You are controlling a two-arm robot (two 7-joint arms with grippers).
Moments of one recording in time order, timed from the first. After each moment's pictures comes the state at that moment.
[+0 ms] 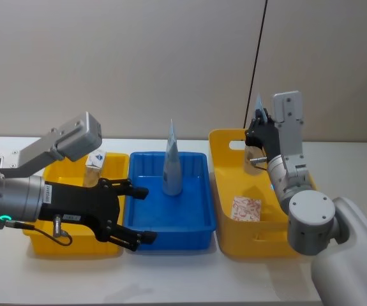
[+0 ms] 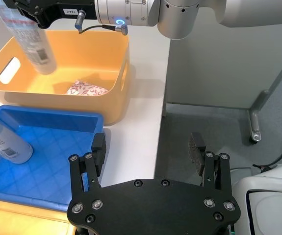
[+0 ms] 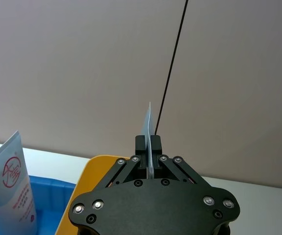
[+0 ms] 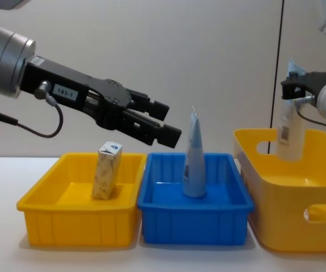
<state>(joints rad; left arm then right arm) -0.76 0.55 0.62 -1.43 -0.37 0.29 -1.11 0.63 0.06 -0.21 -1.00 -0.06 -0.09 -0.12</state>
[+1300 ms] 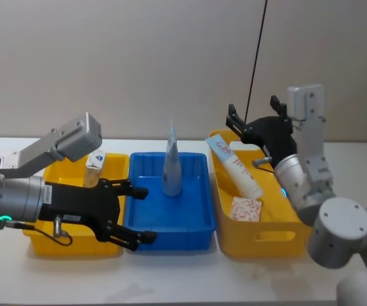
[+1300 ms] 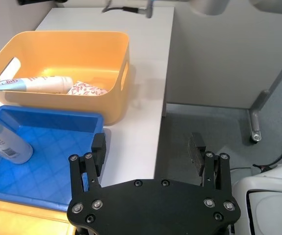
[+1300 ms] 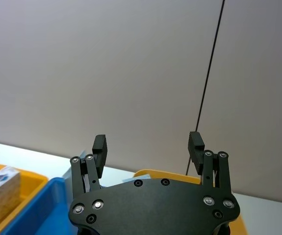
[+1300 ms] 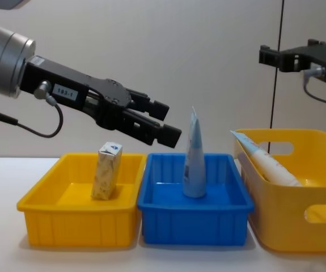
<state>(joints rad) -0.76 0.55 0.62 -1.43 -0.37 0.29 -1.11 0.45 0.08 -0.18 -1.36 0.04 0.00 0.07</state>
